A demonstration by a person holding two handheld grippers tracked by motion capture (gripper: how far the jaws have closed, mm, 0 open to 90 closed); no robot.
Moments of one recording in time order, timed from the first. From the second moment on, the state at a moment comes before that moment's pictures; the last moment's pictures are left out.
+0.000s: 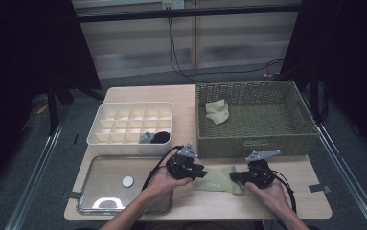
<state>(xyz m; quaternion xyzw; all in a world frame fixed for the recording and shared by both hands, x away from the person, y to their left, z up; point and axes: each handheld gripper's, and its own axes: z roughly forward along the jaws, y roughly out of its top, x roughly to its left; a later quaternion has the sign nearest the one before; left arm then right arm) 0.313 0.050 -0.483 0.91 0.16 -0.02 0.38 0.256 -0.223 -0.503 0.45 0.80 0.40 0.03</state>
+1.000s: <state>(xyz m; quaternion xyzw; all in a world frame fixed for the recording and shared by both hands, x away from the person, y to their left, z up) 0.282 0.090 -0.496 0.92 0.14 0.00 0.38 0.243 -0.222 -0.504 0.46 0.79 0.40 0.03</state>
